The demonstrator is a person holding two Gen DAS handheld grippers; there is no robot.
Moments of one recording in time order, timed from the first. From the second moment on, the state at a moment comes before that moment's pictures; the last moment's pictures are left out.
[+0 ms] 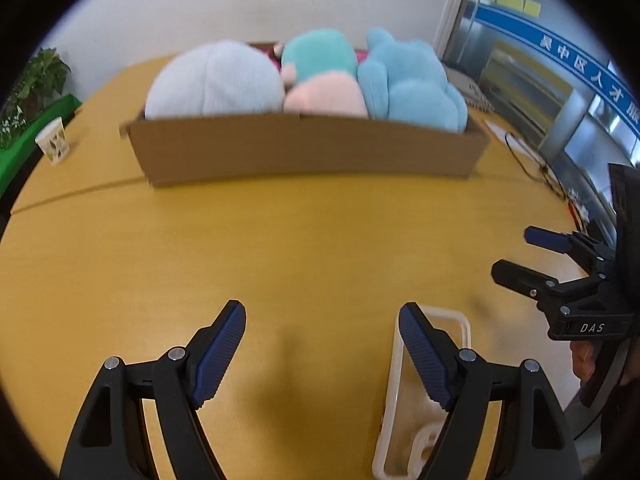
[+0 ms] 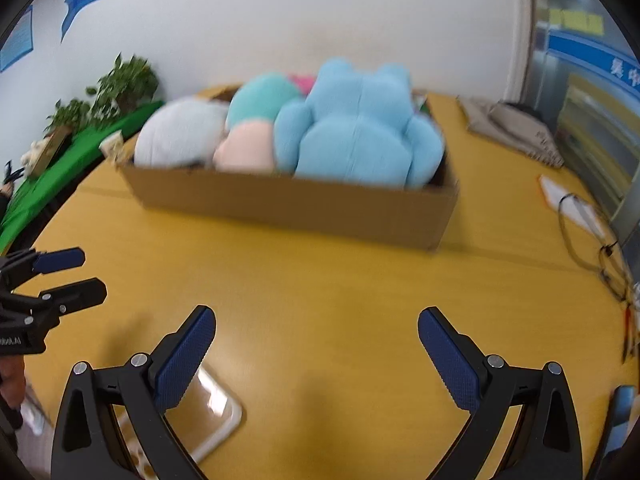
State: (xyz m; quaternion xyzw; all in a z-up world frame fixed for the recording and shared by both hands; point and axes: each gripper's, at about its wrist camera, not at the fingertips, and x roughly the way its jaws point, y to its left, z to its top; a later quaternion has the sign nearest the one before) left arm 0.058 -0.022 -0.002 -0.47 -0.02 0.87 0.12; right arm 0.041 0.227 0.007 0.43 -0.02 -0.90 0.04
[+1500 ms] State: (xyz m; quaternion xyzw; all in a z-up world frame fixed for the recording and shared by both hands) left arm 0.091 0.014 -0.032 -0.57 0.02 0.78 0.25; right arm 0.083 0.184 -0.001 0.44 0.20 -0.83 0.29
